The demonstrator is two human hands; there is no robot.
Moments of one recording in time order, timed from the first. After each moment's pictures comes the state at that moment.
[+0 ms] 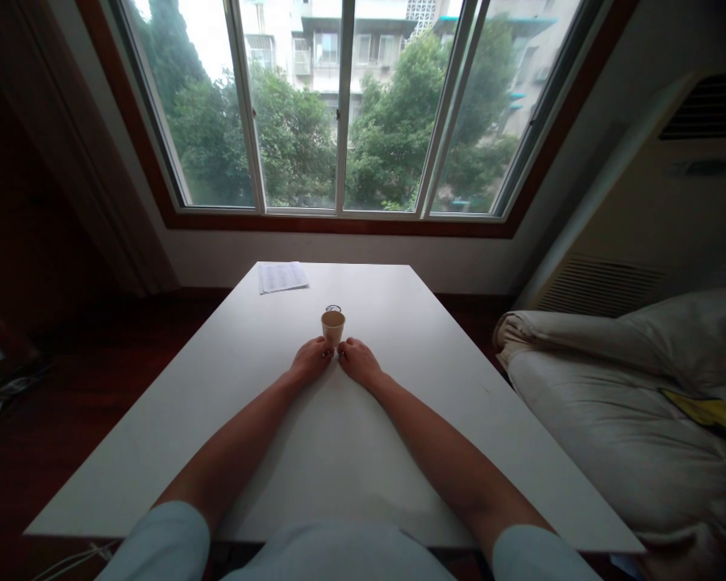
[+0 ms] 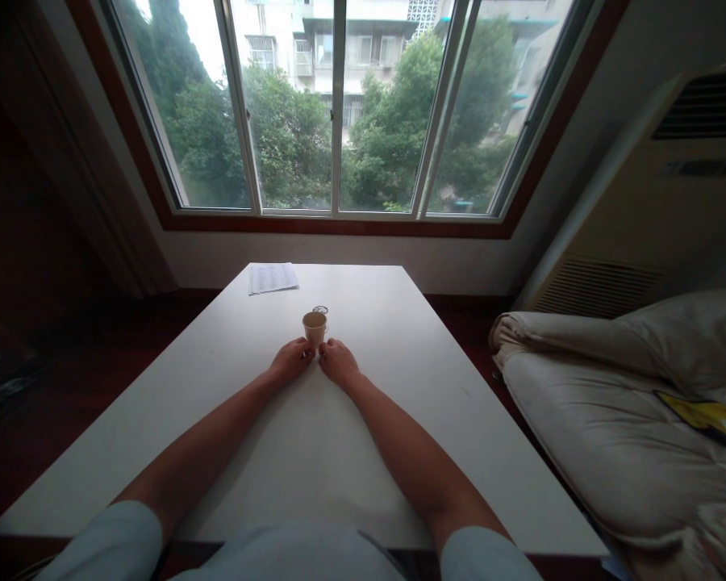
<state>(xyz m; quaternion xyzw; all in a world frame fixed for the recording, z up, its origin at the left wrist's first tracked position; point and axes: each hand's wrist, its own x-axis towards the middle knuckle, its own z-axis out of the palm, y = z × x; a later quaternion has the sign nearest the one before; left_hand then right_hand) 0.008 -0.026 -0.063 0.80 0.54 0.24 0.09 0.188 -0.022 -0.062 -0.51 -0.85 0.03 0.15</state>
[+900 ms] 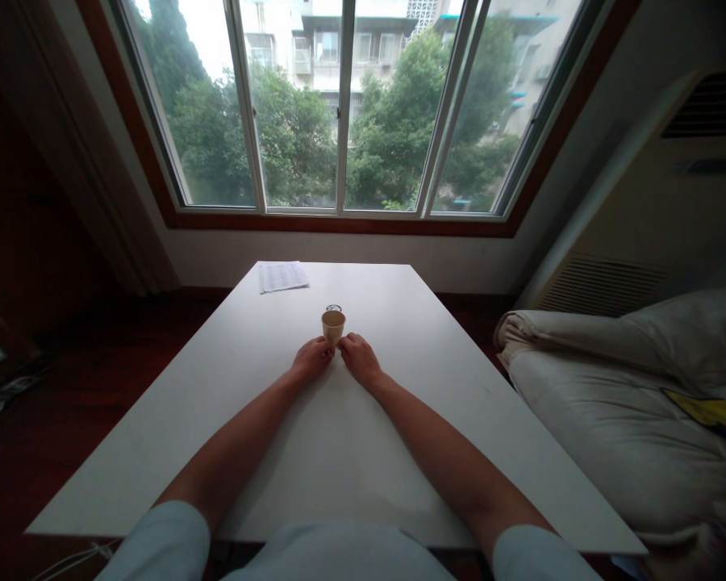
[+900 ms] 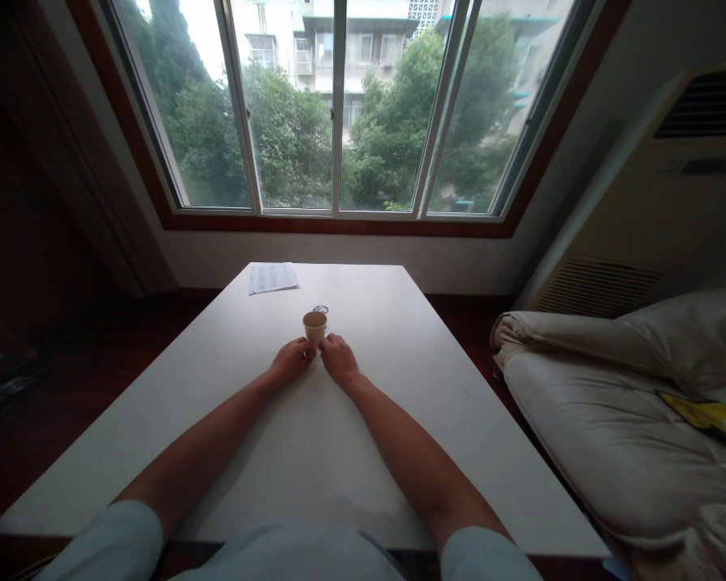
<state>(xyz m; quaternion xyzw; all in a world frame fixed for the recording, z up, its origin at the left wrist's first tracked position) 0.006 -0.023 -0.067 0.80 0.54 0.25 0.09 0.189 -0.014 -0.071 -0.46 -0.84 0.00 0.29</state>
